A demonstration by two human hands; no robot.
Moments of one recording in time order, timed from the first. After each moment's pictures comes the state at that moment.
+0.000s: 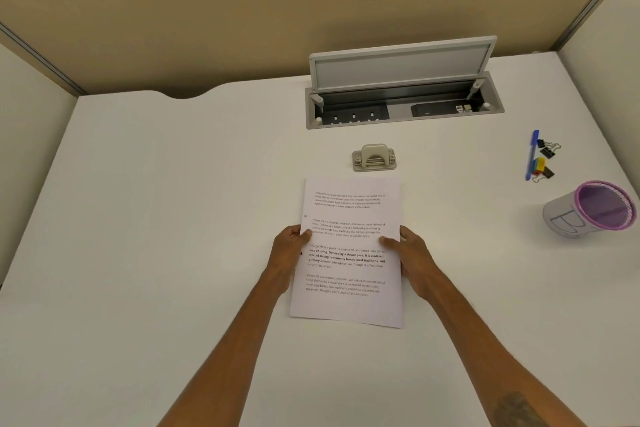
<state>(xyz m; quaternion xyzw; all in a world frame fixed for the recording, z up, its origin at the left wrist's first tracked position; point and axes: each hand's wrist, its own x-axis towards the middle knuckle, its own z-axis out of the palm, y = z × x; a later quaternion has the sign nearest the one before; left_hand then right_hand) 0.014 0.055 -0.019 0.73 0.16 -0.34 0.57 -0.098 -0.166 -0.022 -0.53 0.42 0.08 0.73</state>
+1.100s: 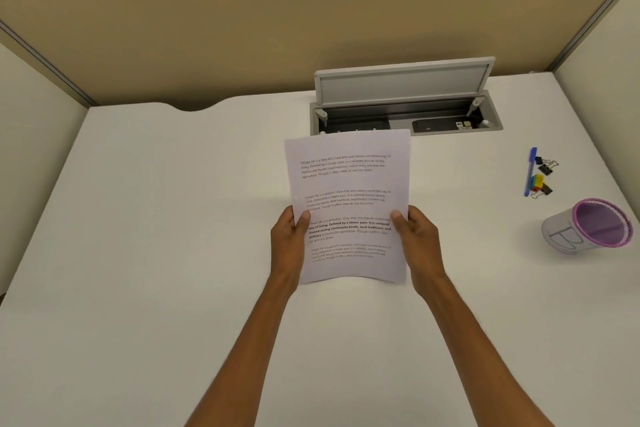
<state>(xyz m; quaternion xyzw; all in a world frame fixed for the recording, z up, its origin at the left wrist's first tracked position) 0.018 0.035 0.036 0.70 0.06 -0.17 0.69 -0.073 -0.159 0.042 -0.65 0.36 -0.09 0.67</state>
